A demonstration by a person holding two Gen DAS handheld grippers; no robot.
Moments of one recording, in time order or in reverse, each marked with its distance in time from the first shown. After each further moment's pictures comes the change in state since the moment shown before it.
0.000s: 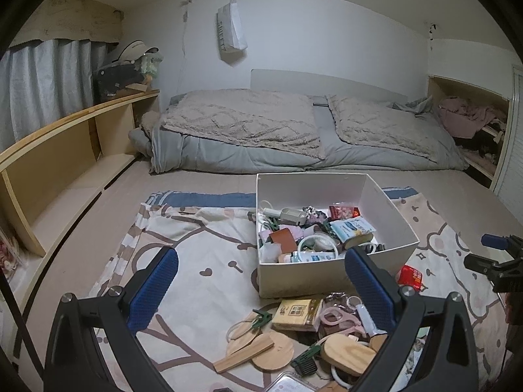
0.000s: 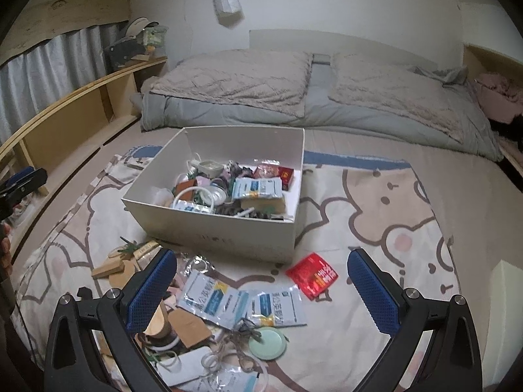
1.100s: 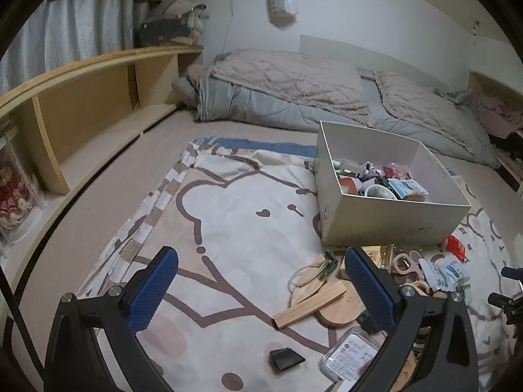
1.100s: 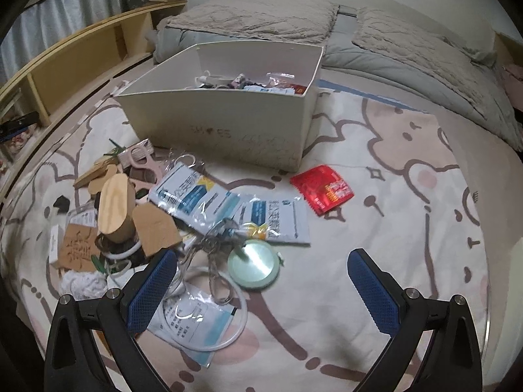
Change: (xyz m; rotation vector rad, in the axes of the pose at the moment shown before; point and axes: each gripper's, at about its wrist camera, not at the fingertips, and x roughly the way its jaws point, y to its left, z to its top) left arm 0.017 0.070 -0.078 -0.095 0.107 0.124; right arm 0.045 -0.009 -0.095 -0.127 0.182 0.061
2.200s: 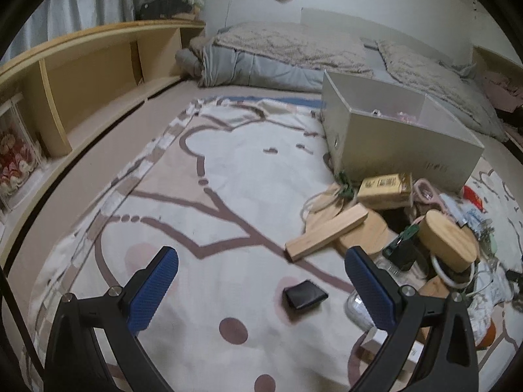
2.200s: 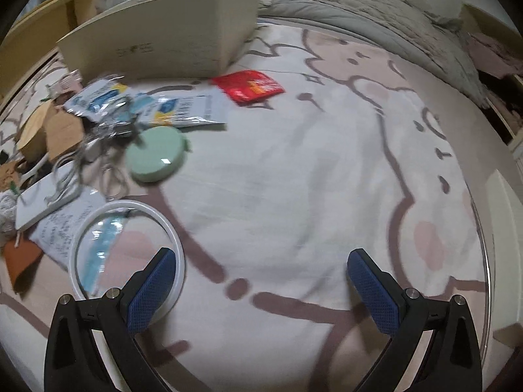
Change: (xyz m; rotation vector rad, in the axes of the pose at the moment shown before) left arm 0.022 0.001 -0.080 0.023 0.112 0.045; right arm 0.030 -0.056 -0.078 0.109 0.154 -0.228
